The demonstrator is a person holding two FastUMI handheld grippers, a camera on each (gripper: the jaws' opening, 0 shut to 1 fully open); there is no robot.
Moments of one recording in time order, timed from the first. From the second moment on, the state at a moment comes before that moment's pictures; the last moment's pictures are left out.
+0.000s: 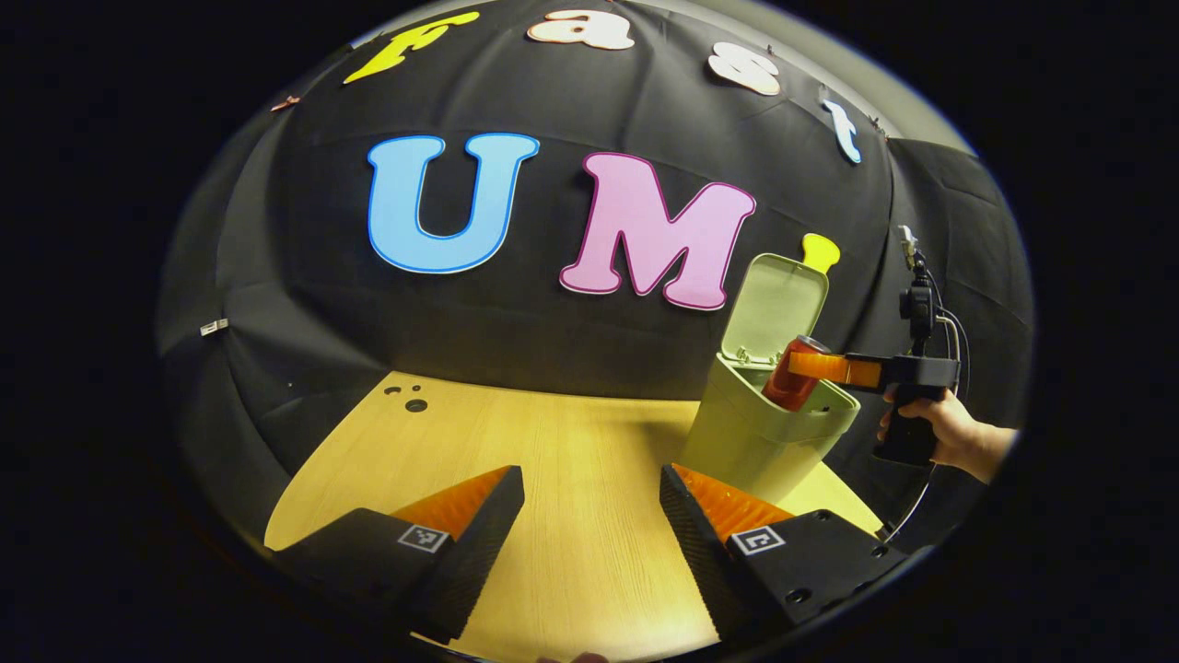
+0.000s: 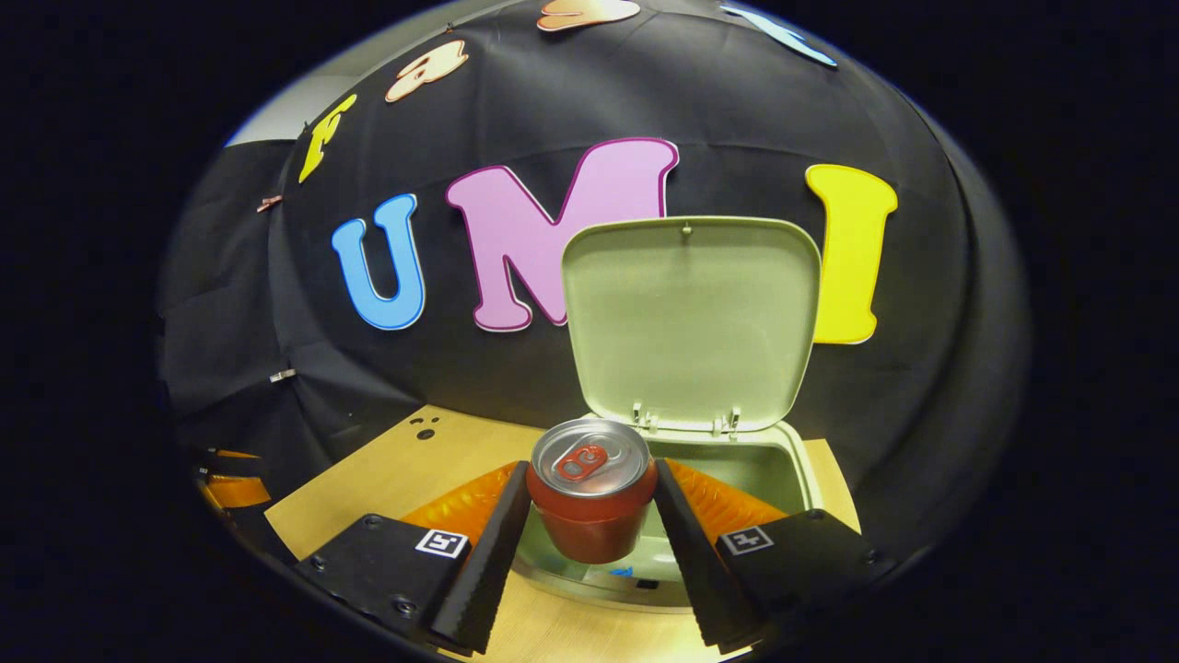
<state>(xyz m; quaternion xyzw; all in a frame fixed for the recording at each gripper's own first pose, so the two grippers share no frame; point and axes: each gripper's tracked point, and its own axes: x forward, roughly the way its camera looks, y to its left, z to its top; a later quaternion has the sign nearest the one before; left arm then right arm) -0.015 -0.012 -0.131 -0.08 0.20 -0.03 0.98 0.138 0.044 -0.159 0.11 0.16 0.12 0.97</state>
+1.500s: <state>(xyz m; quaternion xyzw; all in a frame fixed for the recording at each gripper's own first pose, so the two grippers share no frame) -0.013 -0.031 -0.134 -0.08 0.20 -0.06 0.97 0.137 -0.011 0.002 0.08 0.04 0.06 0.99</state>
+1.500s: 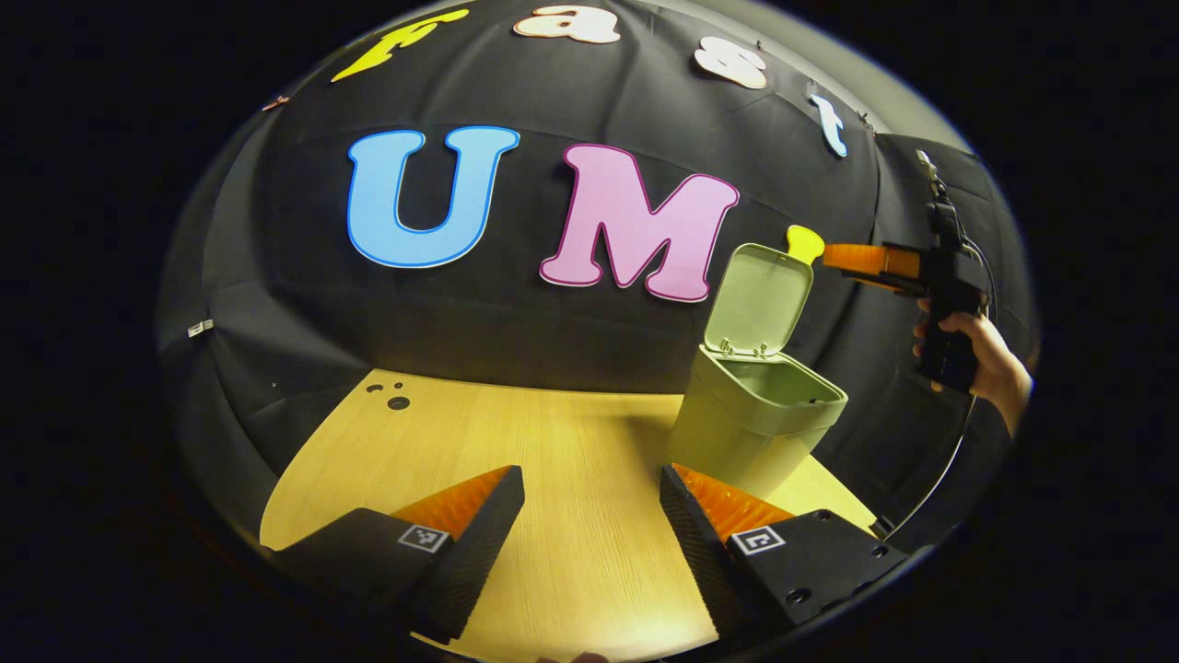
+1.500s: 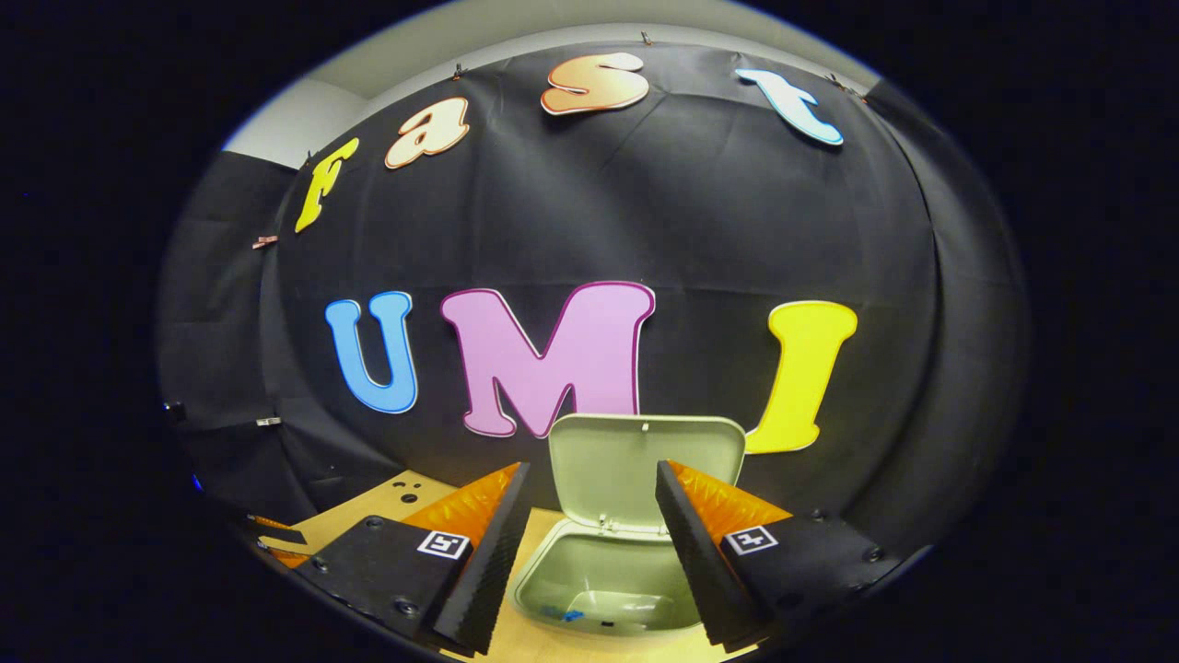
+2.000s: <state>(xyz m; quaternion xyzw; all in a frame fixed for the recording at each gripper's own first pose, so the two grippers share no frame) -0.018 -0.036 -0.133 -0.08 0.20 -0.06 0.97 0.184 -0.024 0.032 0.06 0.03 0.03 1.00</state>
